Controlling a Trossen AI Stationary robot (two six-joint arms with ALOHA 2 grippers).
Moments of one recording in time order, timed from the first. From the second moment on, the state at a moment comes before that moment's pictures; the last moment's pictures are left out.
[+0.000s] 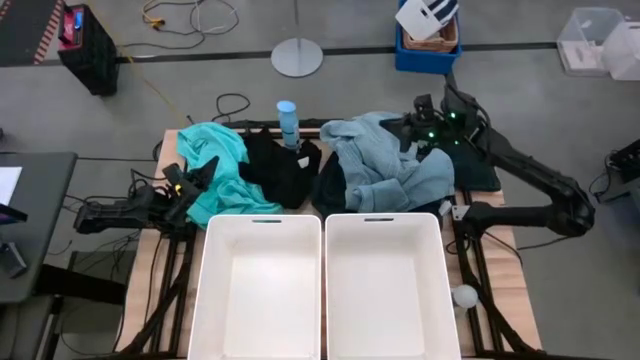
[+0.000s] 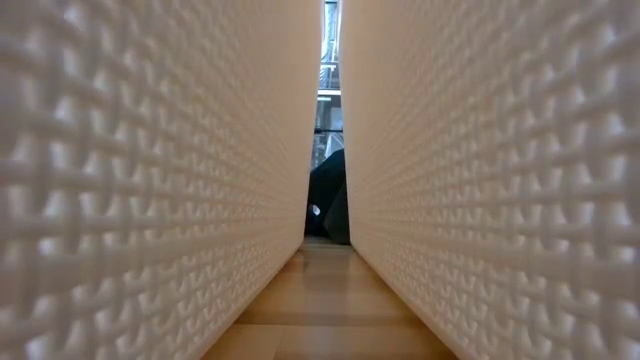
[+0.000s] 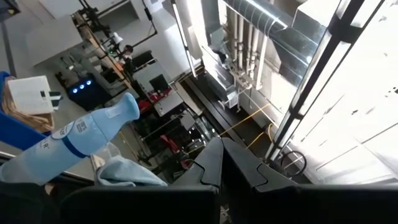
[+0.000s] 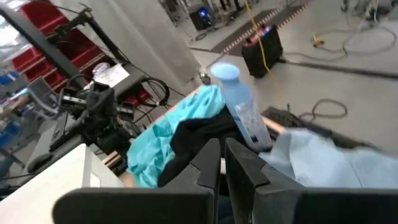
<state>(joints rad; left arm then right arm) -0.02 0.00 0.06 0.54 -0.80 -0.64 -0.69 1.03 0.99 -0.18 -0.30 0.39</state>
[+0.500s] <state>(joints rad) -0.02 0.00 0.06 0.51 -0.76 -0.70 -0.69 1.16 1.11 -0.39 -0.29 0.34</state>
